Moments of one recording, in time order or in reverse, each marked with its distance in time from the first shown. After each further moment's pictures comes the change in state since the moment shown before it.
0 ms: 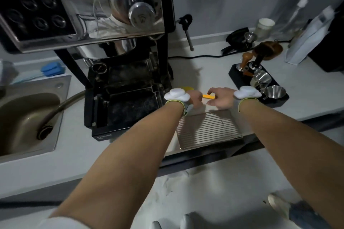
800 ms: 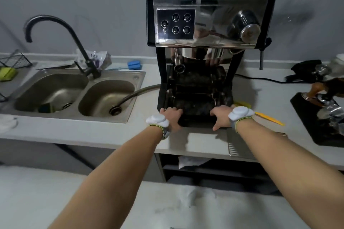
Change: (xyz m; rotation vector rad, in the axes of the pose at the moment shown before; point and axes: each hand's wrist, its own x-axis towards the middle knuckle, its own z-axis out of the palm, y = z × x) left_hand -0.209 -0.195 0.077 0.117 0.332 -0.401; right_hand -0.019 -0.200 0.033 -0.348 -0.049 -0.286
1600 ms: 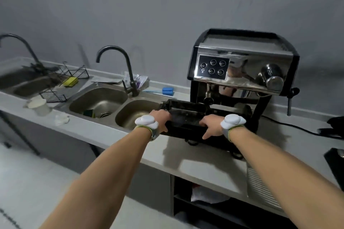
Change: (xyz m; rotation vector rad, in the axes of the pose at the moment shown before) left_hand -0.103 -0.091 -0.098 -0.018 0.180 -0.246; right_hand -0.029 -0.109 -0.102 -0.093 0.076 -0.384
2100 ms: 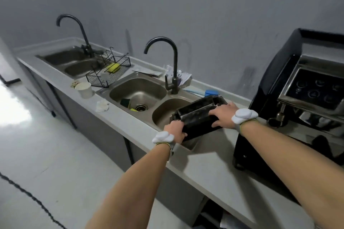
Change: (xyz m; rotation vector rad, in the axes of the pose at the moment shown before) left_hand 0.012 -0.119 0.062 -0.369 0.049 -0.366; right_hand 0.167 -0.087 -0.053 -0.368 0.174 -0.160
